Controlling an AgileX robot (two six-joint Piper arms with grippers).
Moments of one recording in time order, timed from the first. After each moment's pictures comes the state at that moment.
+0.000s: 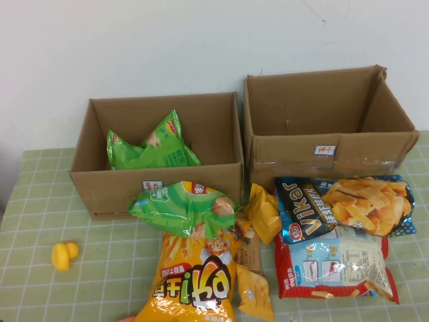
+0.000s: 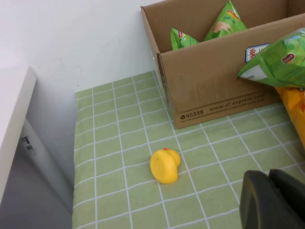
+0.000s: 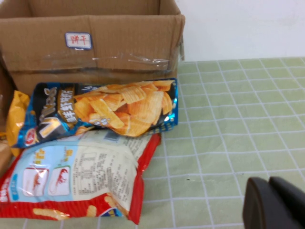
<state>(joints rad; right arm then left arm) -0.02 -0.01 0.02 0.04 0.42 -0.02 -0.06 -0.01 0.02 0.00 0.35 0.12</state>
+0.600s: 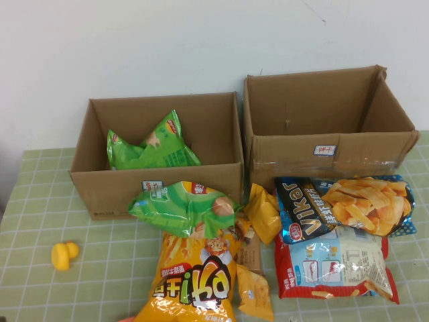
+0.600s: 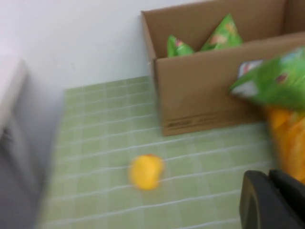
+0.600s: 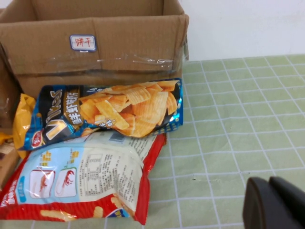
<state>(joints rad) -0.02 -0.01 0.02 0.07 0.42 -0.02 -0.06 -0.01 0.02 -0.05 0.33 0.05</state>
